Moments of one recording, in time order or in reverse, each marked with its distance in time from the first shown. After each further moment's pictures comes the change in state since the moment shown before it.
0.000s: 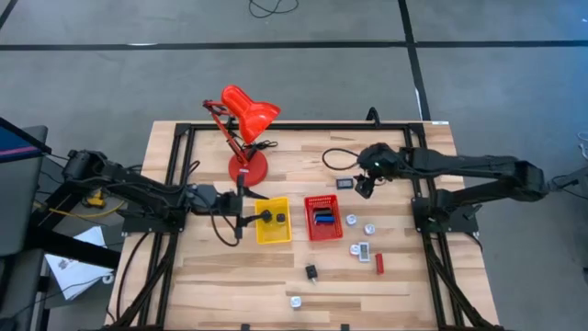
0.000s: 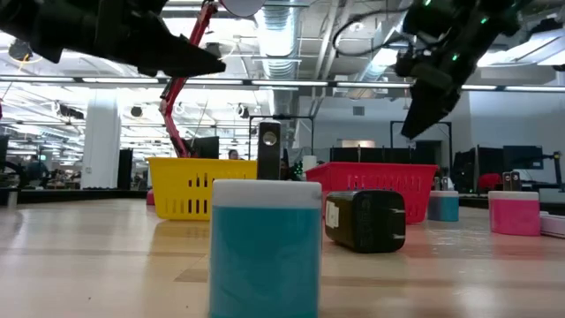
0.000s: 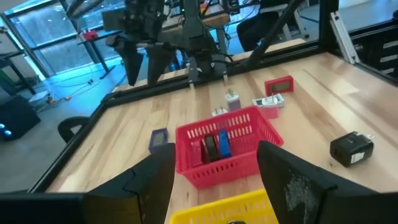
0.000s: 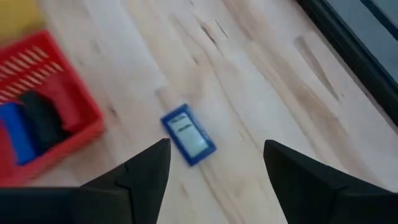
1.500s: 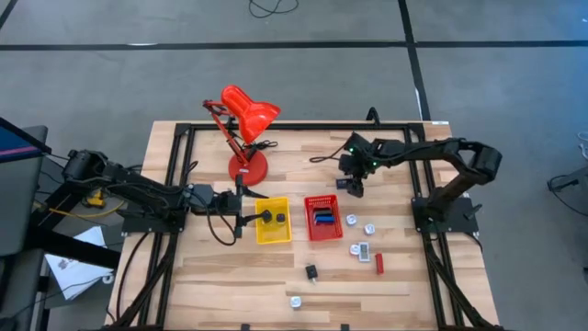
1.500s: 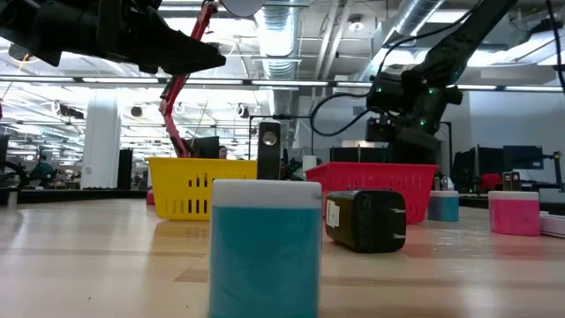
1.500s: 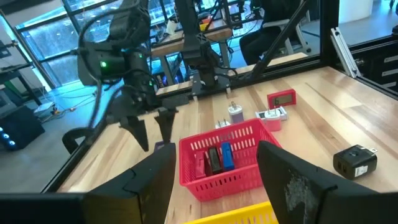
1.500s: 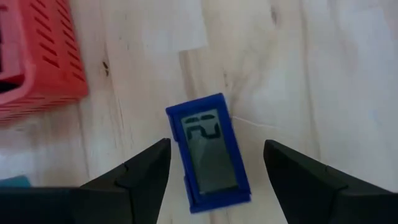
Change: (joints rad) left arm 0.001 0.001 -0.024 0.094 0.000 0.011; right arm -0.250 0.462 0.000 0.258 -0.461 -0.441
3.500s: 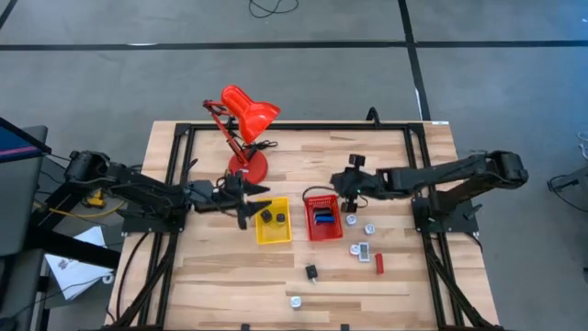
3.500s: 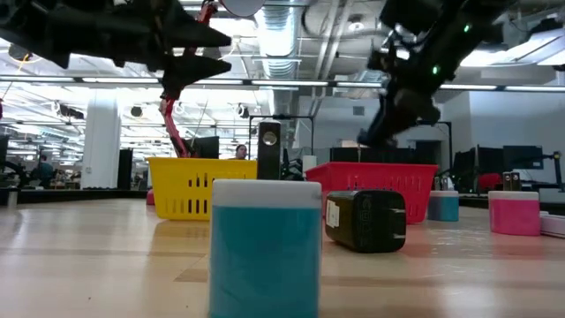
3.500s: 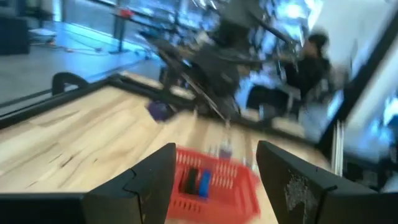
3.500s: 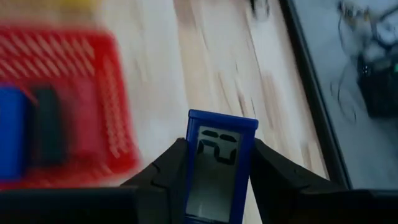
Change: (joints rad) left arm 0.048 0.049 0.003 0.134 -0.063 -0.552; right arm 0.512 -0.239 0.000 0.078 0.705 0.110
